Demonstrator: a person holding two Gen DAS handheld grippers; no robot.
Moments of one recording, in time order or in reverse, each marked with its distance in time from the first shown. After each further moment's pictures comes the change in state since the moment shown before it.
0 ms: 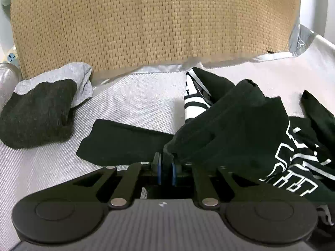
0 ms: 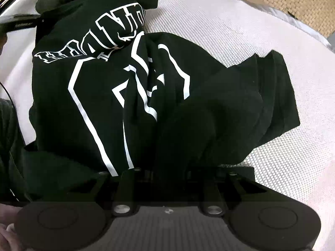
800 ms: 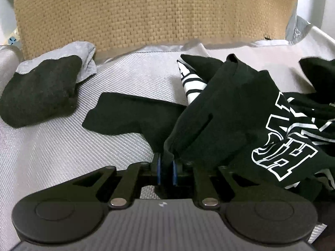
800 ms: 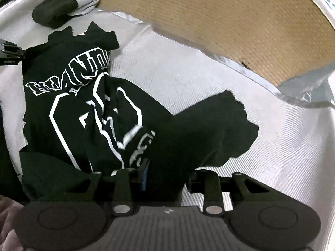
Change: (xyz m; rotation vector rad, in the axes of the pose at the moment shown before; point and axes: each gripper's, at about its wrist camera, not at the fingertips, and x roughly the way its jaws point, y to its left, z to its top) left arm -0.006 0.021 -0.026 -0.013 0.076 -0.041; right arm -0.086 -0.053 0.001 -0.128 -0.120 -0.225
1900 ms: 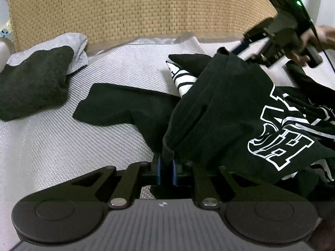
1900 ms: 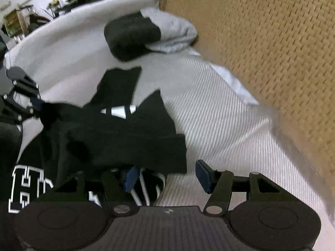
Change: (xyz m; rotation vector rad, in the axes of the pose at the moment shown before) left arm 0.003 0.003 -0.008 0.005 0.027 -0.077; right arm 0.185 0.076 0.237 -0.422 -0.267 0.545
